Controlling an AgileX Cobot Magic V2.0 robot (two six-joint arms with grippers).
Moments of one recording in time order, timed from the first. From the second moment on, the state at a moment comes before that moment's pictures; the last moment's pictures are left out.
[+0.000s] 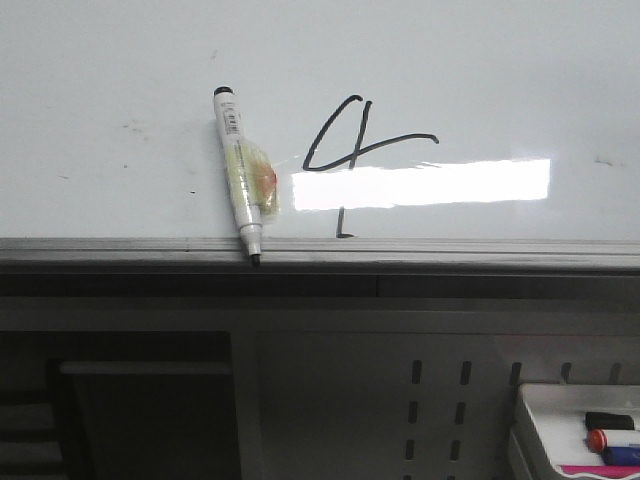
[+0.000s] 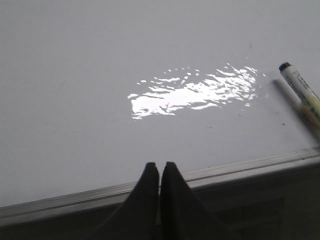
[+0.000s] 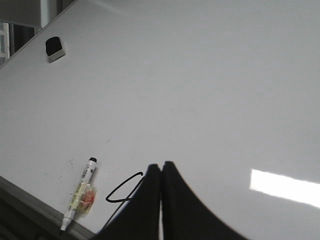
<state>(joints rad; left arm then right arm) -0.22 -0.01 0.00 -0.03 0.10 0.10 0.89 0.02 -0.27 1.85 -0.39 -2.10</state>
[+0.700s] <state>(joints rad) -0.20 -0.01 0.00 -0.01 0.33 0.09 0.89 0.02 -0.27 1.85 -0.39 -2.10</state>
